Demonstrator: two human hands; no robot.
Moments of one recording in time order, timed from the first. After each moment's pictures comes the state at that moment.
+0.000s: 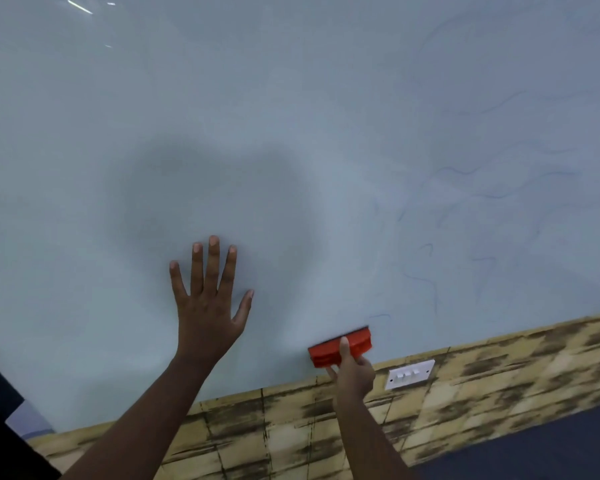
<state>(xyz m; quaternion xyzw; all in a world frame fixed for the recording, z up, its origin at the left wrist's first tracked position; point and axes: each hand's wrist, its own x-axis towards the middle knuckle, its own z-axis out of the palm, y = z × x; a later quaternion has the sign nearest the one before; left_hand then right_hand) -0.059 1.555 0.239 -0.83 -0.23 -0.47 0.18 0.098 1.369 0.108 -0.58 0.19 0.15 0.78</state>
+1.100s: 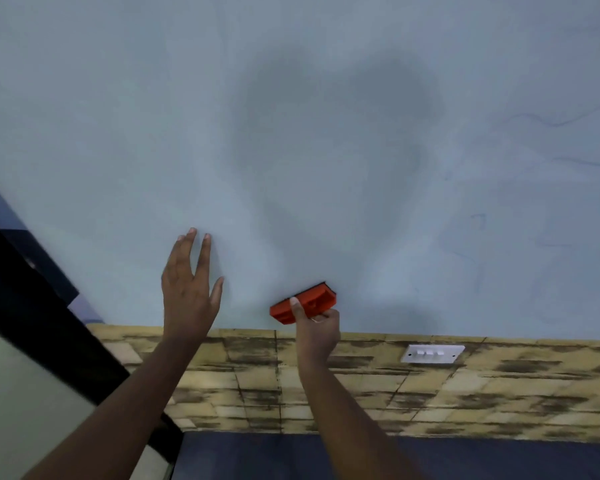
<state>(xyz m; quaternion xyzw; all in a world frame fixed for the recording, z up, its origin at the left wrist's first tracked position) -0.124 1.531 0.171 -0.83 -0.37 -0.40 0.10 0.038 1.396 0.115 -0.69 -0.04 0.18 0.70</state>
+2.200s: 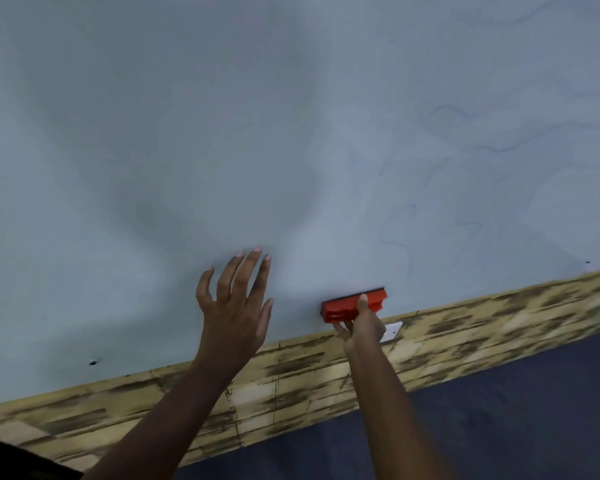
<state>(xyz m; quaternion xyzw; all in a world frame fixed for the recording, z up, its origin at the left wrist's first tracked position) 0.005 1.469 0.159 -0.88 -0.20 -0.40 0.16 0.187 1.317 0.130 -0.52 0.25 0.20 0.79</state>
